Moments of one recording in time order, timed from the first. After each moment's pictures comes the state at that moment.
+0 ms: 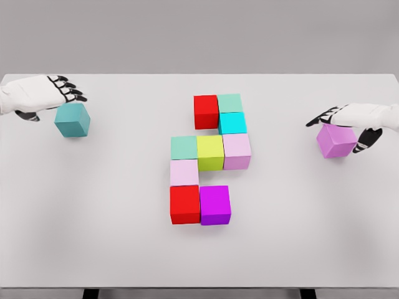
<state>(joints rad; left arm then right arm) -0.98 0.89 -1.03 -1.05 -0.79 -0.61 -0.12 -0.83 -0.90 0.85 -1.11 0.28 -0.61 0.61</state>
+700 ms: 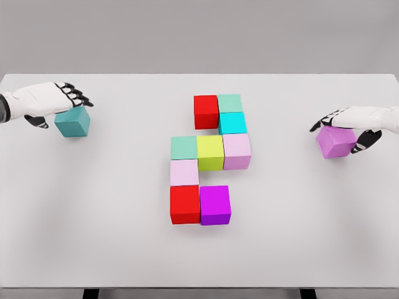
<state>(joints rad) -0.98 0.84 -1.07 -0.97 -0.73 -0.61 -0.12 -0.83 -0.88 0.85 -1.06 0.30 -0.61 0.61</state>
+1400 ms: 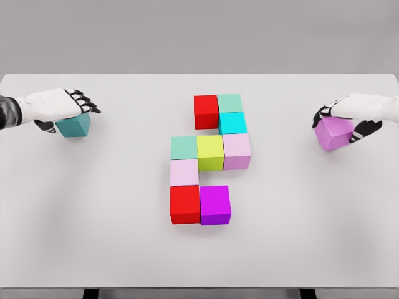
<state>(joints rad) -0.98 0.80 -1.10 -0.94 -0.75 -0.61 -0.12 -0.83 -0.90 0.79 -1.16 0.30 -0.61 0.61</state>
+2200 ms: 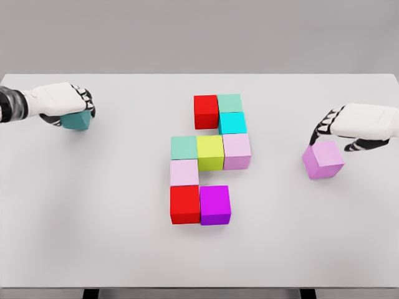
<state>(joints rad) -1.02 0.77 -1.11 -0.94 -0.78 -0.61 -0.14 -0.64 -1.07 0.62 -1.57 0.29 -0.61 0.61</state>
